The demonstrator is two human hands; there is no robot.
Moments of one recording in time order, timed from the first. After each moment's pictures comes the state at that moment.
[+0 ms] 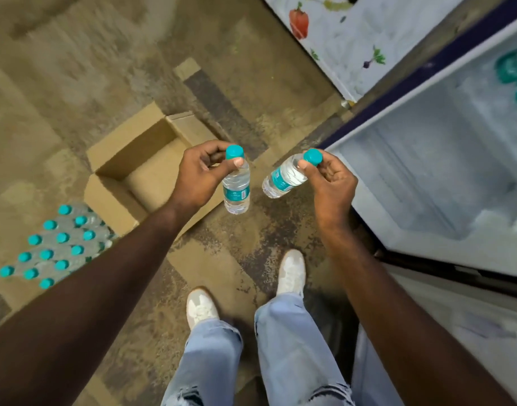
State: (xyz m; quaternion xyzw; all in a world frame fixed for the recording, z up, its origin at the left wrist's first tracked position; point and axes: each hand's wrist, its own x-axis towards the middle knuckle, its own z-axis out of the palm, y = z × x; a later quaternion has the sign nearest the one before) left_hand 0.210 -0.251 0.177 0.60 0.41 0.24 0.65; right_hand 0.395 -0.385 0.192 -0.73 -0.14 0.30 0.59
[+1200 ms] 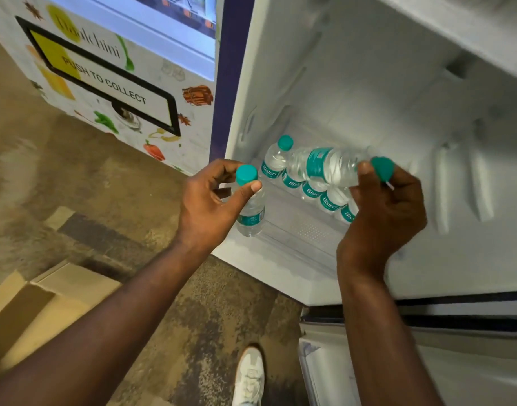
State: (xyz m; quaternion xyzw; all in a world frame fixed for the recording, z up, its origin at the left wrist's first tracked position) left_hand 0.532 -0.325 0.358 0.73 0.22 0.29 0.57; right_hand 0.640 -0.494 0.395 -0.69 -0.04 -0.20 0.69
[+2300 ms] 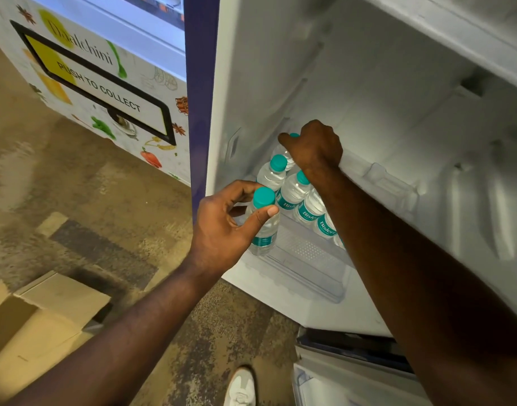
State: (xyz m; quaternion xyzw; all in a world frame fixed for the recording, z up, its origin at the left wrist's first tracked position) left_hand 0.582 -0.342 0.346 0.74 0.19 0.27 0.59; right_hand 0.816 -0.366 0.355 -0.97 -0.17 0.04 0.14
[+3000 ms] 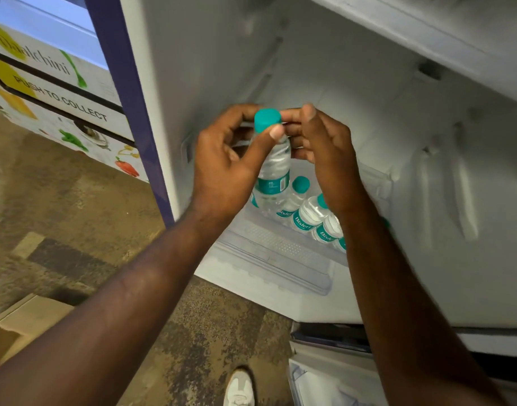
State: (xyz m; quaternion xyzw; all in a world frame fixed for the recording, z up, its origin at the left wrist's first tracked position) left_hand 0.661 -0.347 0.409 0.70 0.12 0.37 0.60; right_hand 0.761 -0.462 0.430 -0.75 -0.30 0.13 0.58
